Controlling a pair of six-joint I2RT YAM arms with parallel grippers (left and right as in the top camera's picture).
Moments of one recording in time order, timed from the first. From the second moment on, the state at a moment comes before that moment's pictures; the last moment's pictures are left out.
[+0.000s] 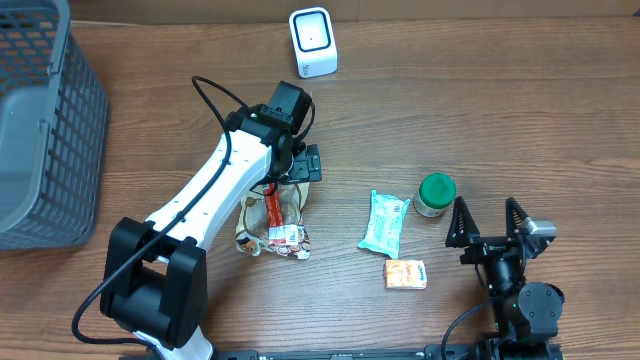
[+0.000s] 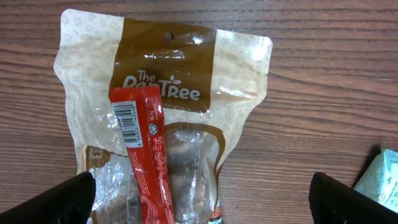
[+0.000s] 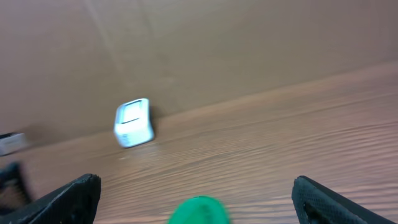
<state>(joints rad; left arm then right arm) -0.43 1.82 1.41 -0.97 -0.03 -0.55 0.01 0.01 0.02 -0.02 -0.11 0.32</state>
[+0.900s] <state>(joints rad) -0.42 1.82 1.50 -0.94 -0.04 -0.55 0.01 0.14 0.70 -0.52 -0.11 0.48</state>
